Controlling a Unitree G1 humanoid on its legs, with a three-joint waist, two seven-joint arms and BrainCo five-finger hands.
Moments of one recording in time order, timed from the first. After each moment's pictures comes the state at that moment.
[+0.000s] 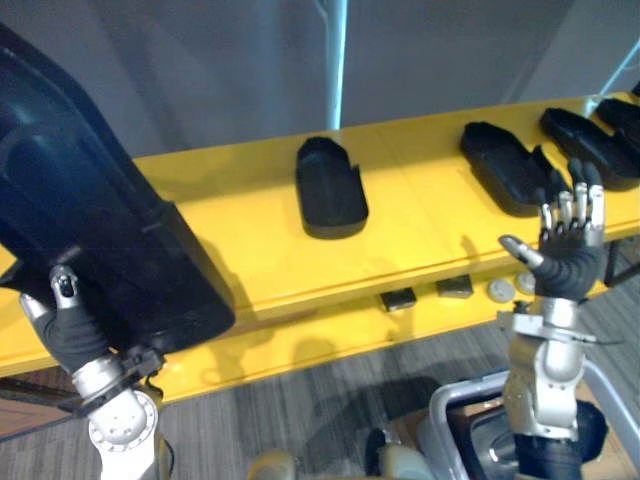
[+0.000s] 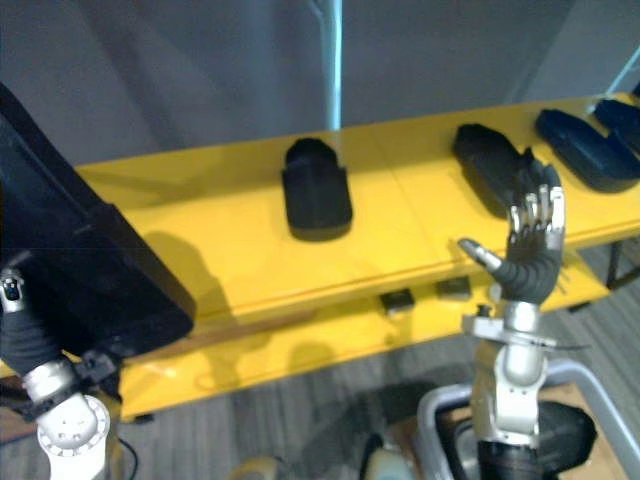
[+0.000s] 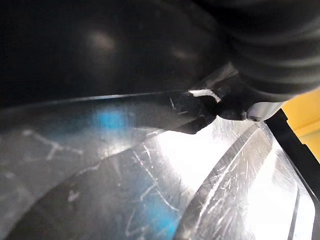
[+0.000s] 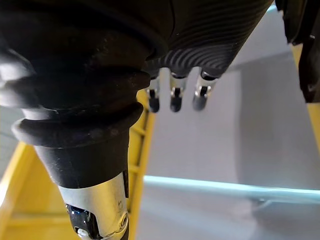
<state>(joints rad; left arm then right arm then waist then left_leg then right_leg) 0.20 0.09 0.32 -0.38 0.05 -0.36 0.45 -0.04 -0.23 -0.22 -0.14 0.34 -0.51 0.00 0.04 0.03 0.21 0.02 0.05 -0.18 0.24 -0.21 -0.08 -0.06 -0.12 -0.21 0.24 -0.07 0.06</state>
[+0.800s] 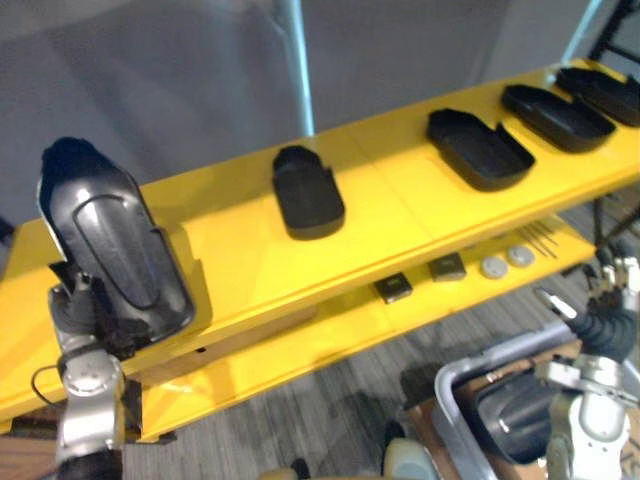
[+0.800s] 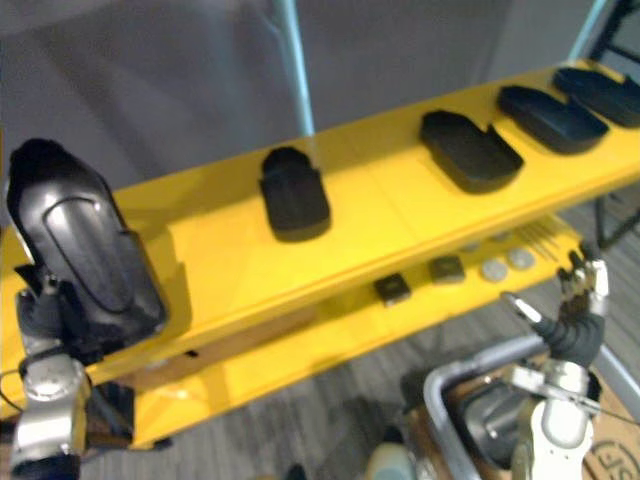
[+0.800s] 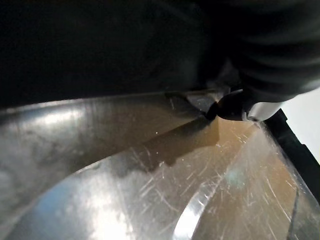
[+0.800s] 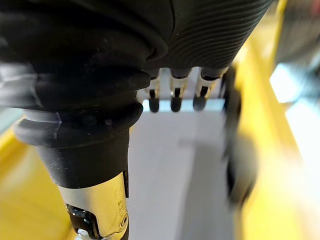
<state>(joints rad) -0.07 0.49 0.42 0.21 -0.05 0.13 0.35 0.26 -0.24 -0.41 -0.10 0.24 -0.41 -0.12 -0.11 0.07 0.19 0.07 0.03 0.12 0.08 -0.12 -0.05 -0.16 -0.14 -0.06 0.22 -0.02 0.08</state>
